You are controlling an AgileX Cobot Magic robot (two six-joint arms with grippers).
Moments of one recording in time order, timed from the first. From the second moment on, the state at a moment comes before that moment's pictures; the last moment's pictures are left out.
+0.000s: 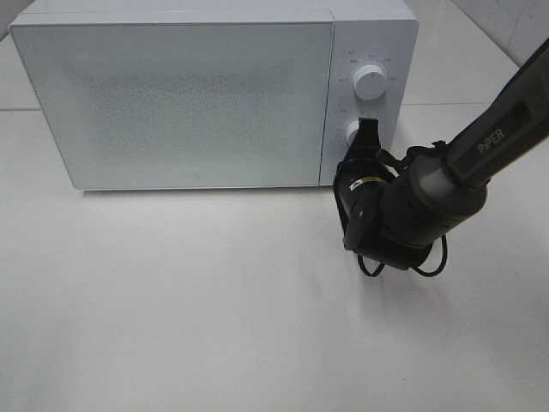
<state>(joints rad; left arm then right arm) 0.00 0.00 -0.52 -0.04 1.08 -0.04 0.58 2.21 -0.94 0.85 -0.96 1.29</state>
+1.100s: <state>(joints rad) 0.00 0.00 -0.52 -0.04 1.08 -0.04 0.58 2.22 -0.97 0.88 -0.95 1.26</state>
